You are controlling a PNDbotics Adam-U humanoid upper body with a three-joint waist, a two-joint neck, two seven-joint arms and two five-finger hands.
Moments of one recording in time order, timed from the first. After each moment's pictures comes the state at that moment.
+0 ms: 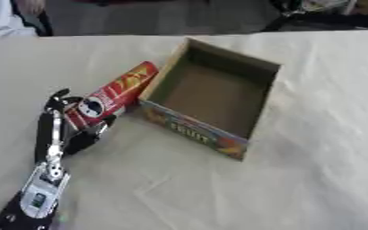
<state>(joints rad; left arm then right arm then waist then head) -0.43 0.25 -0.05 -1.27 -0.54 -0.01 0.35 -0.26 -0.47 -0.06 -1.80 -0.01 -0.10 -0.54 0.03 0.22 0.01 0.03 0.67</state>
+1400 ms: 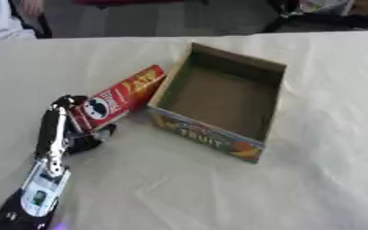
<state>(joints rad) -0.43 0.25 -0.05 -1.29 -0.56 0.06 0.29 -0.26 -0.47 -0.06 -1.80 -0.02 -0.11 -0.56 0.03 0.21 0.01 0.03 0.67</state>
